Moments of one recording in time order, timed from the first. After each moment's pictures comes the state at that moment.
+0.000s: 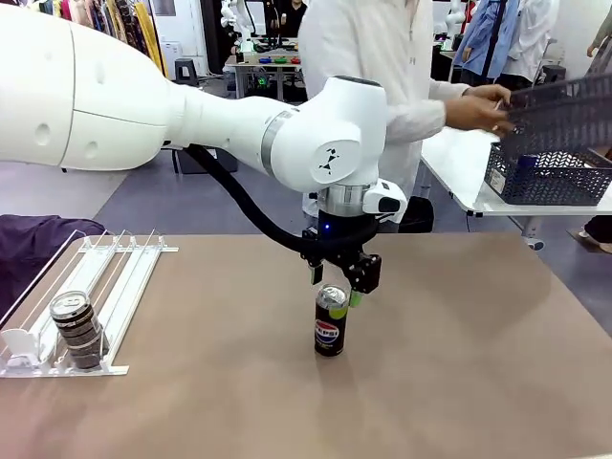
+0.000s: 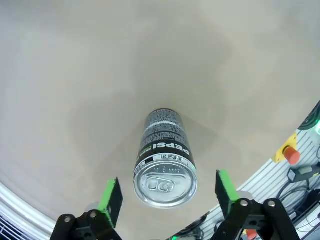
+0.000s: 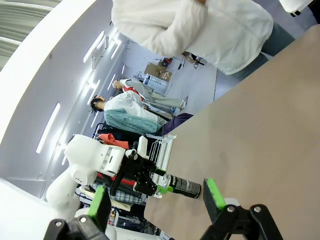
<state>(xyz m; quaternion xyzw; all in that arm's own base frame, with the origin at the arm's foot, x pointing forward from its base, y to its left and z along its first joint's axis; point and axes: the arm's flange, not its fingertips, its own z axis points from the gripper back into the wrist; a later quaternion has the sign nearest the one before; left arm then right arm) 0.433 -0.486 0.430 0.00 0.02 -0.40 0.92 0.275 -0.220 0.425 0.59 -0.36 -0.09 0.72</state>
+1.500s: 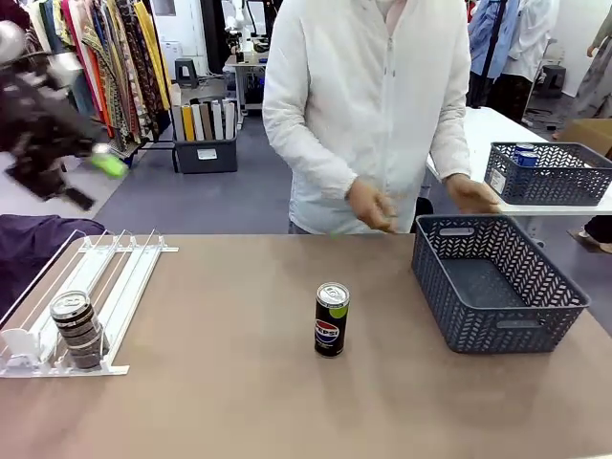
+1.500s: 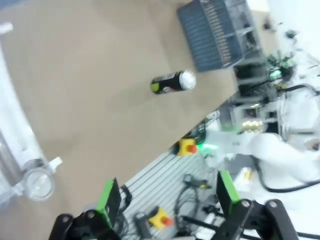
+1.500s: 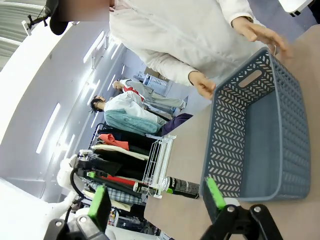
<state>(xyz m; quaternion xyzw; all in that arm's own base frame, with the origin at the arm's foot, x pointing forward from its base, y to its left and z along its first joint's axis) 0.377 -0.025 0.587 -0.39 -0.09 -0.12 0.91 0.275 -0.220 0.425 0.59 -0.36 -0.09 0.72</state>
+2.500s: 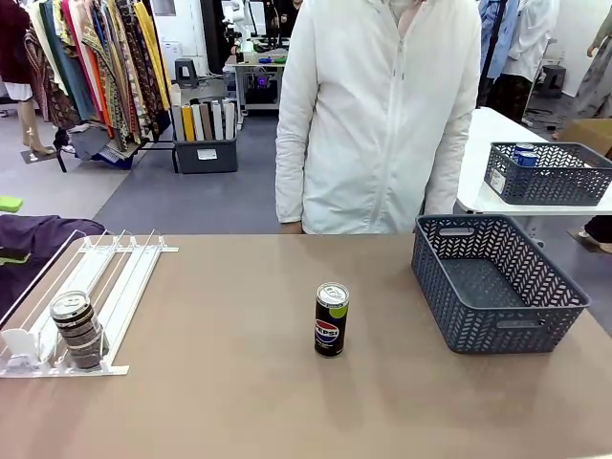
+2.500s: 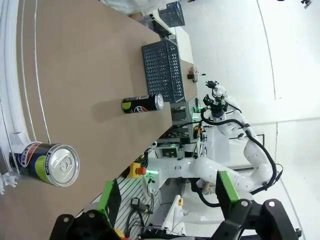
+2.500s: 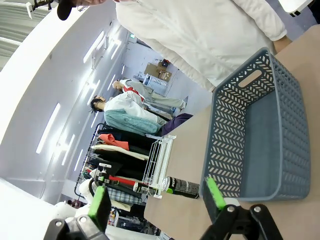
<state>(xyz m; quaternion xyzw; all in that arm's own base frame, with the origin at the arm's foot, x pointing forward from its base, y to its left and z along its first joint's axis) 0.351 0.117 0.468 -0.59 -0.11 0.00 0.80 0.275 -0.220 0.425 0.59 -0.36 -0.09 0.72</state>
